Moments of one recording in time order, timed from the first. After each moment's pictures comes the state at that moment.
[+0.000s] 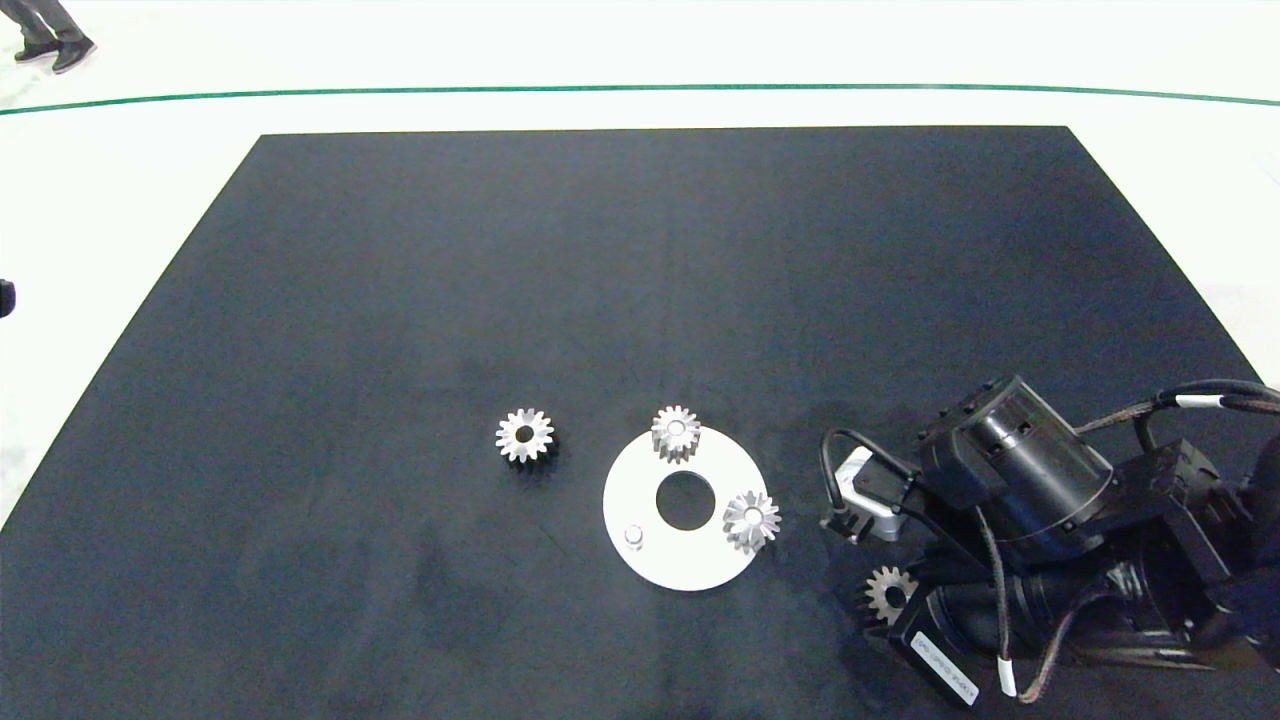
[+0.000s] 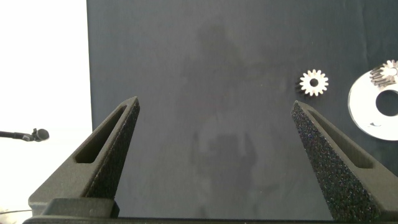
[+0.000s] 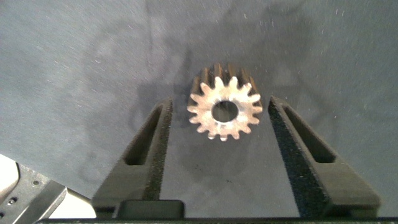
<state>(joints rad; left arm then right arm) -0.53 1.01 -1.47 0.80 0.53 -0.02 0.72 1.62 -0.98 0.41 -0.26 -0.14</state>
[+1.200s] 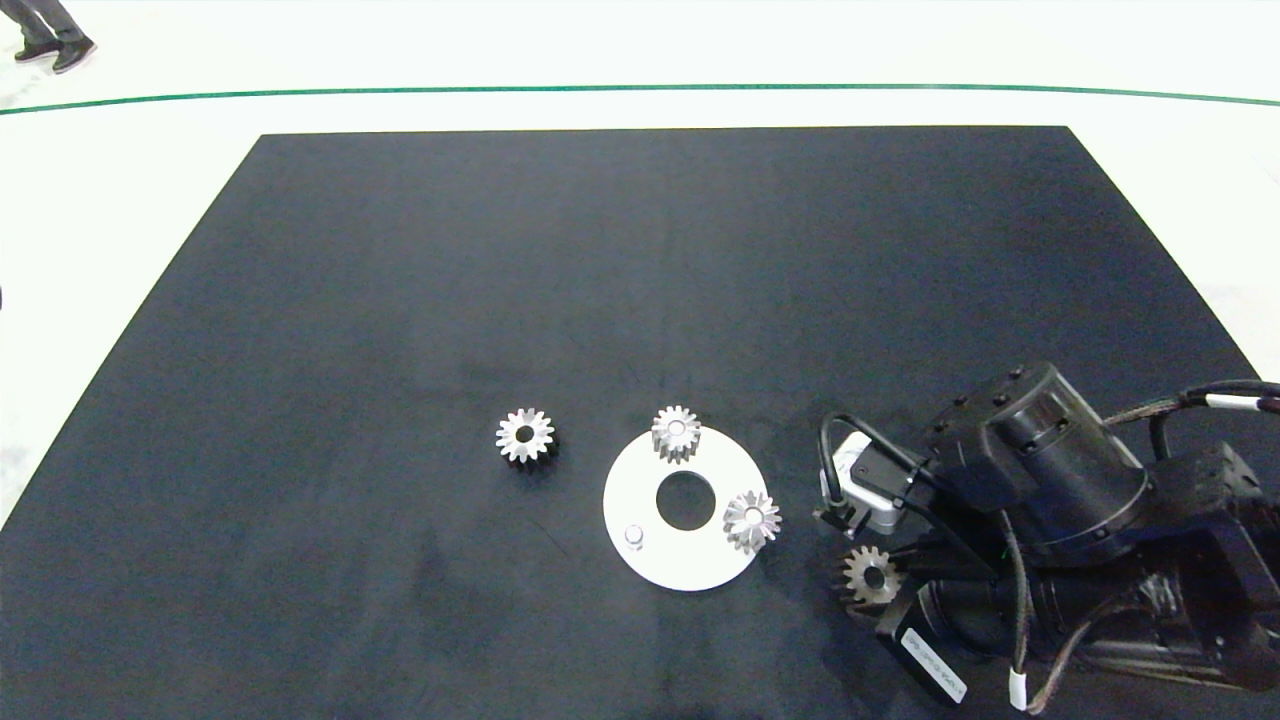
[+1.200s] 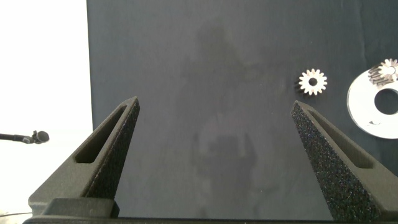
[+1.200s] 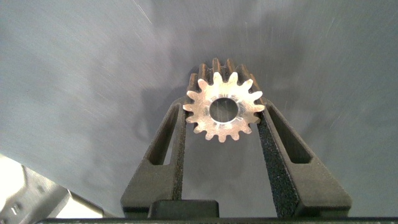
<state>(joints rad) -0.54 1.00 -1.47 0.80 0.53 -0.01 0.77 1.59 -0.97 0.33 -0.26 -0.15</state>
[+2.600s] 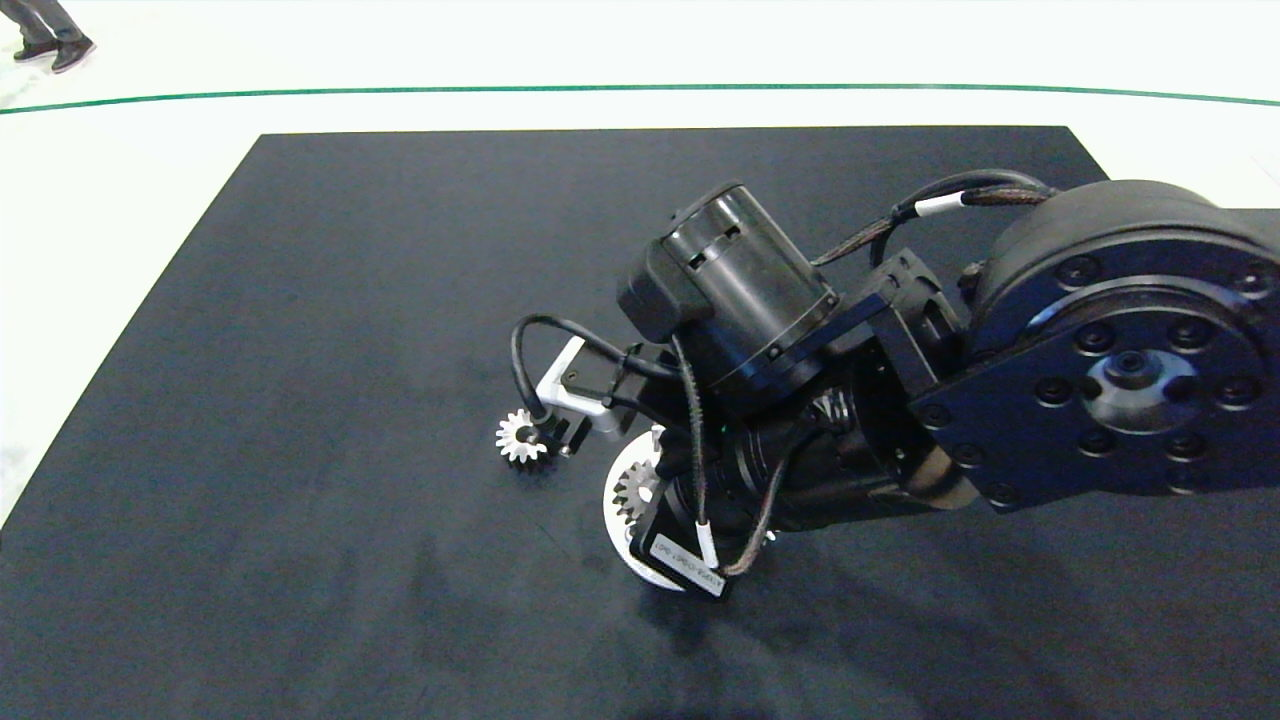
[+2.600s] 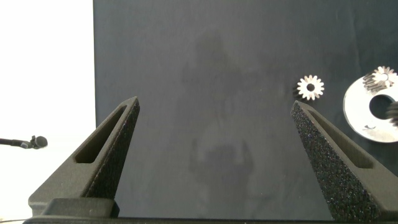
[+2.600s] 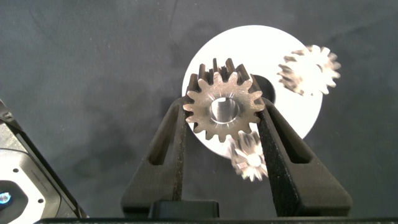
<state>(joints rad) -0.54 0.96 -1.48 0.80 0.53 0.00 0.97 1.95 -1.78 0.69 -0.22 -0.33</state>
